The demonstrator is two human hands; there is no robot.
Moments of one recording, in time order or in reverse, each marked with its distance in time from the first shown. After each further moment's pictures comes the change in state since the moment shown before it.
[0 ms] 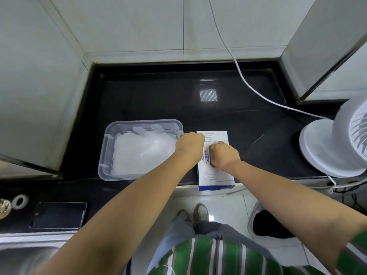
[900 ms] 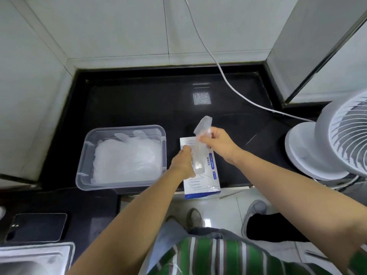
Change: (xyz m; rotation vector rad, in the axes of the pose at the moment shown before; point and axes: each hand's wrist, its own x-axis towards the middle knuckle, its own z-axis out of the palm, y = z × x) left_hand 0.018 0.018 0.058 -0.515 -0.177 -0.095; right_hand 0.009 0.046 -0.042 1.235 -0.012 -0.113
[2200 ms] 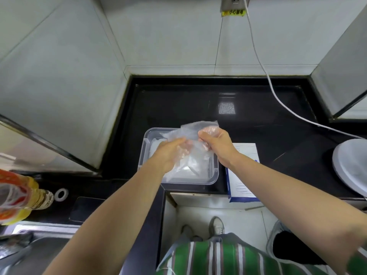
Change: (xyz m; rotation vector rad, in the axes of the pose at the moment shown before) left_hand -0.048 -0.134 -0.122 -1.267 0.171 -0.213; right_hand 0.009 -0.059 0.151 0.289 0.071 -0.067
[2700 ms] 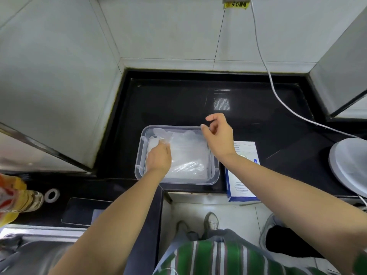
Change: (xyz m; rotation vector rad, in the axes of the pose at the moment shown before) left_hand 0.014 -0.032 -0.023 1.026 0.398 0.407; right_hand 0.004 -0.004 0.009 -0.457 0.253 -0.328
